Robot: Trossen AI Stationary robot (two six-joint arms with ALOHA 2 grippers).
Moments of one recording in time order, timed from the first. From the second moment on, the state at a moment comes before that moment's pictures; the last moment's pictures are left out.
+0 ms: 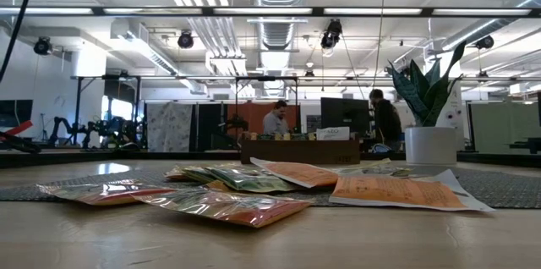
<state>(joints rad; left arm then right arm) -0.38 1.51 1.24 -0.12 -0.26 -0.68 0.47 1.36 1.16 -0.31 0.35 0.51</state>
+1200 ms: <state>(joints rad) -0.34 1.57 1.24 -0.04 -0.31 -0.59 0.38 1.37 1.16 -0.37 0.26 0.45</state>
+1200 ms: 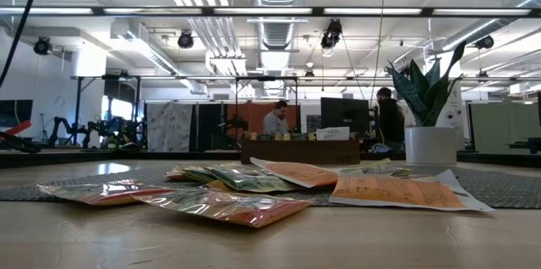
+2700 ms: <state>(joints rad) 0.06 1.53 1.24 -0.21 -0.50 -0.55 -0.71 1.50 1.01 -0.36 -0.34 -0.18</state>
